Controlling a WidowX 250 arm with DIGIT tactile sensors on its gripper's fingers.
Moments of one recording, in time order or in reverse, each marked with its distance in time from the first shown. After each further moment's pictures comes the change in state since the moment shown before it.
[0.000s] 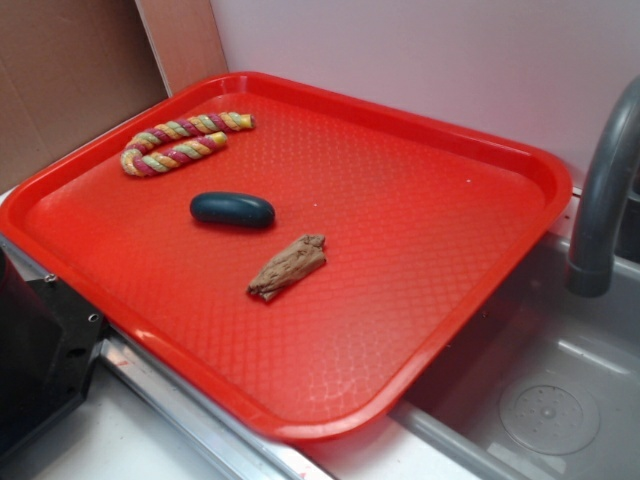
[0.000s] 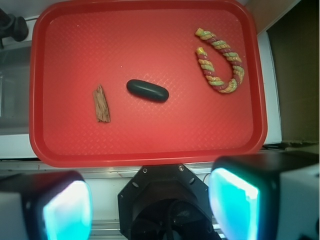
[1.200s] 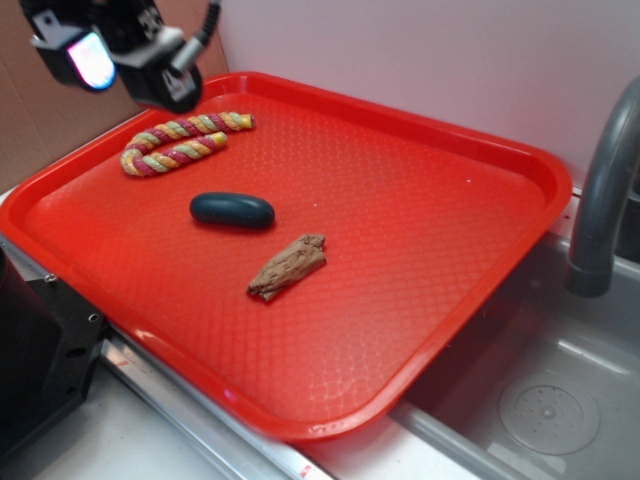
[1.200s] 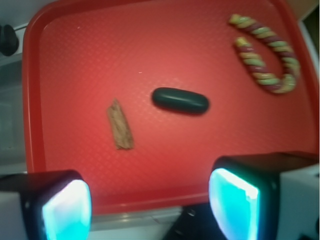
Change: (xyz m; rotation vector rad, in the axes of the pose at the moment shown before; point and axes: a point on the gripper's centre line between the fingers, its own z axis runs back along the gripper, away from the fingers) arm 0.026 -0.043 -0.087 -0.048 -0.043 0.098
